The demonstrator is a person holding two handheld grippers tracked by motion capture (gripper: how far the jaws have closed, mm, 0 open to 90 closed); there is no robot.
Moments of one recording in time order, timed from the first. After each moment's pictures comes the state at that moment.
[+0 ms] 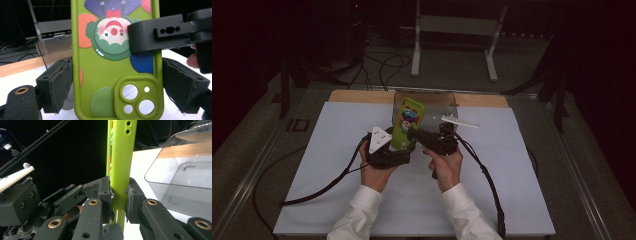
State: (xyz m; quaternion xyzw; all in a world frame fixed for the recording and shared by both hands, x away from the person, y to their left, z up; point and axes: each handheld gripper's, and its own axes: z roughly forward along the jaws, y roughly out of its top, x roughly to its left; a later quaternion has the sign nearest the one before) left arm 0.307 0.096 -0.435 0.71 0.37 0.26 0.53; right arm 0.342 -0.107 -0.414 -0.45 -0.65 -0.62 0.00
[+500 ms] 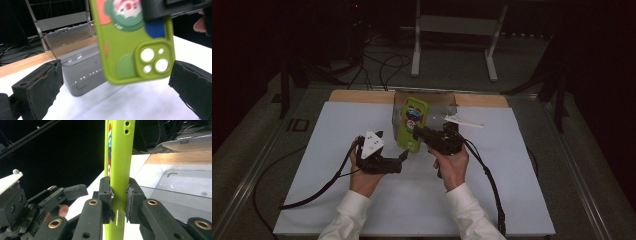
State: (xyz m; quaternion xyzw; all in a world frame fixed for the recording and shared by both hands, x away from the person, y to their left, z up) left arm 0.297 0.126 -0.439 0.74 0.36 0.26 0.51; right arm 0.336 -0.116 -0.405 -0.44 -0.66 -0.60 -0.05
